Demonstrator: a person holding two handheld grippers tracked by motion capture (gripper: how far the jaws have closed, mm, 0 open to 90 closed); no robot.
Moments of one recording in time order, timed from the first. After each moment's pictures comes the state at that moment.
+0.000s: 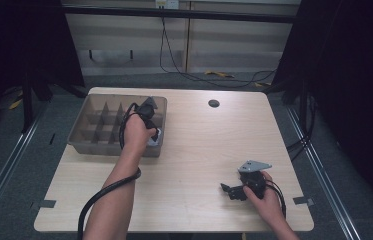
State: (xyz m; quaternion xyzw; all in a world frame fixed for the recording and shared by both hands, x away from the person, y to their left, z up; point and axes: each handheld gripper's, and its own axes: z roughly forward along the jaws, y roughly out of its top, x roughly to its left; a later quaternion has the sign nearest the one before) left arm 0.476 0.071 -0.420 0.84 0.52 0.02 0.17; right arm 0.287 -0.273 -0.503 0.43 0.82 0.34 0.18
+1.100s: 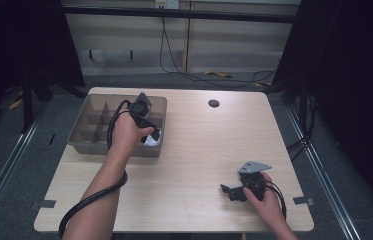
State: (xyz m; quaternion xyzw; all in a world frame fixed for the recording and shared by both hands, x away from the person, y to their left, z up) left arm 0.451 0.084 -0.384 0.83 0.51 0.01 0.20; right arm 0.285 -0.272 -0.503 0.43 0.82 0.34 0.18
